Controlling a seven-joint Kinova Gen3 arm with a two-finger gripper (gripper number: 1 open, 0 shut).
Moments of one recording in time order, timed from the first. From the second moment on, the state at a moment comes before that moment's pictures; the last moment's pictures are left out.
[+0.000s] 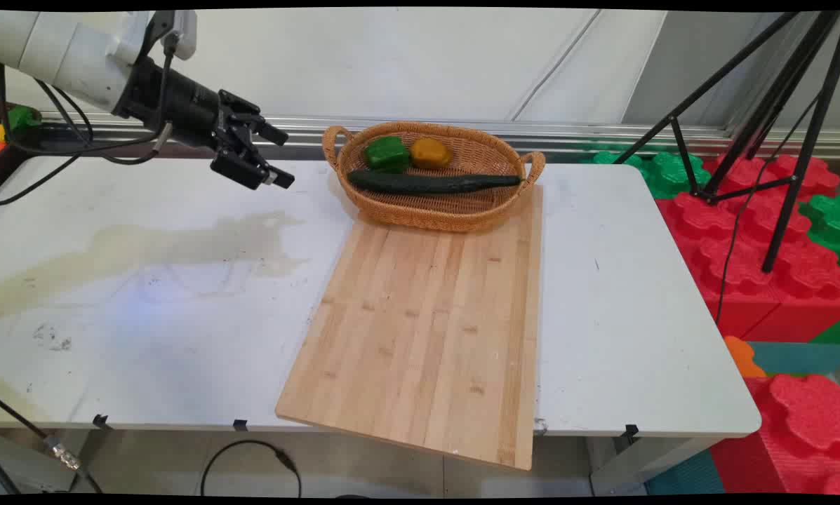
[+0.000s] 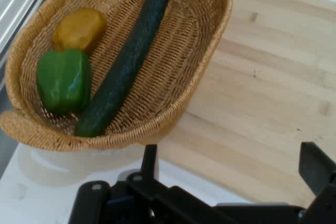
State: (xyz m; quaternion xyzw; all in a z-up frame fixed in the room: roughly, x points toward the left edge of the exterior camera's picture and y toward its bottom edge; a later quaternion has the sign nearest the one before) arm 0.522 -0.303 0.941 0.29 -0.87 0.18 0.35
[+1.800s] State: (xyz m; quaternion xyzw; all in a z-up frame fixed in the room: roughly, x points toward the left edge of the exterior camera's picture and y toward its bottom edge) arm 0.399 -0.495 0.868 0.20 -0.91 0.20 0.30
